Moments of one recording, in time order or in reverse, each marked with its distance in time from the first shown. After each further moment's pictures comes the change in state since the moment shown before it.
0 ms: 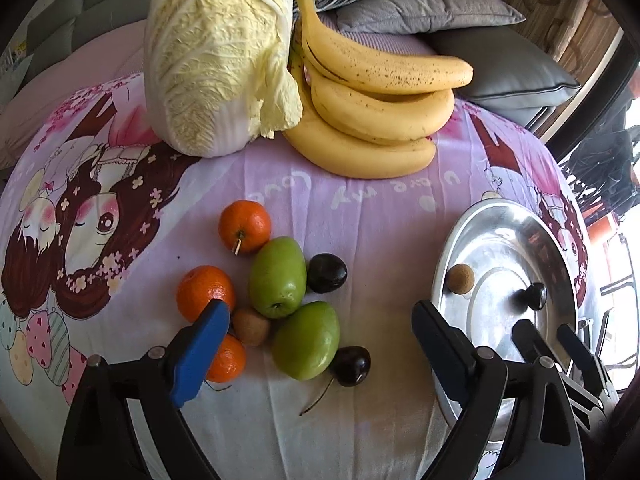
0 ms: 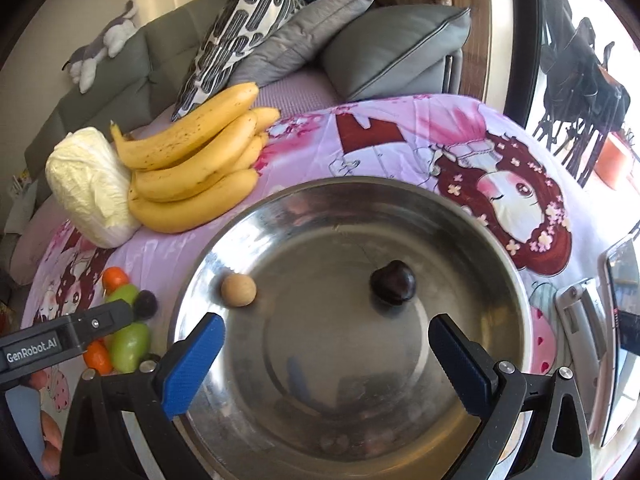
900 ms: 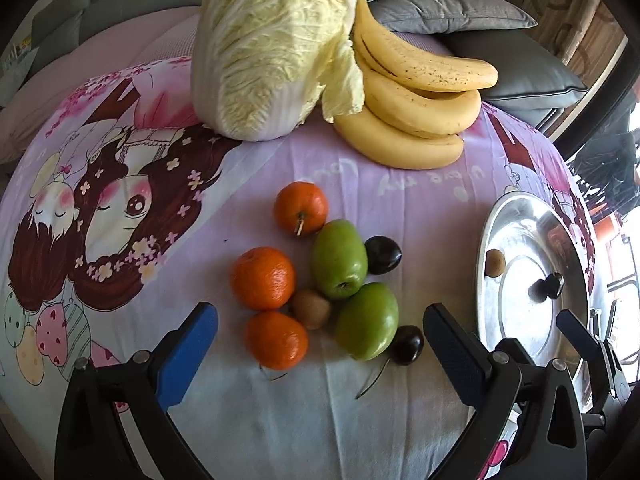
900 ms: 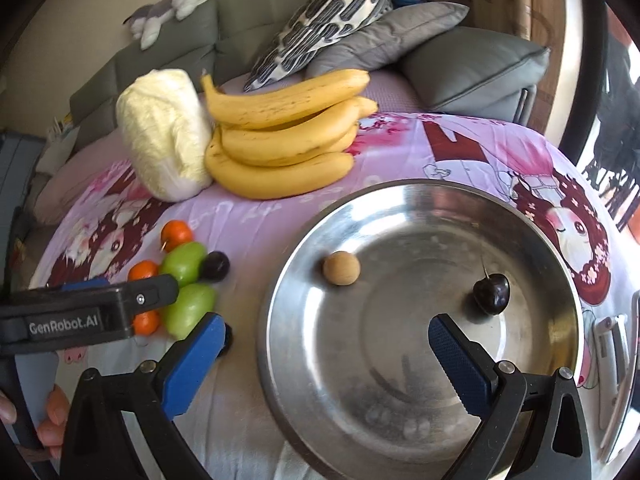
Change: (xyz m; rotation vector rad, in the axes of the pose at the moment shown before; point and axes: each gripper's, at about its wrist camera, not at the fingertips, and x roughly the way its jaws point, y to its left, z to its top) left arm -0.002 0.036 -0.015 -0.021 0.017 0.010; right arm -0.006 0.064 -0.018 -0.211 -0.003 0.087
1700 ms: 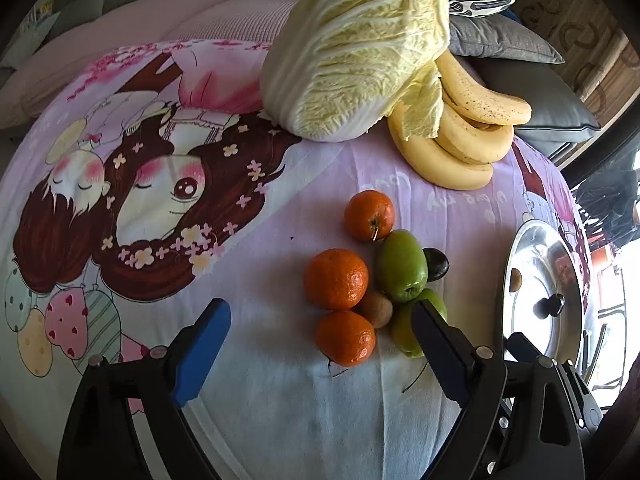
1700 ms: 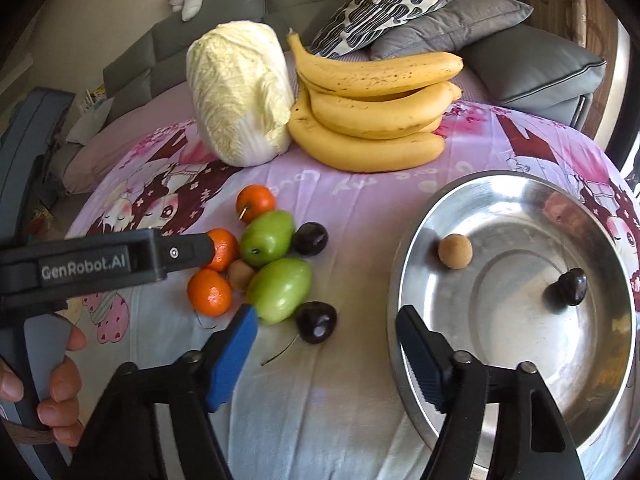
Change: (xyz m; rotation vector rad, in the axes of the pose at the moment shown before) left arm -0.004 0.052 0.001 -0.113 0.009 -0.032; right arm 0.010 0.065 -0.005 -0.076 0.069 0.123
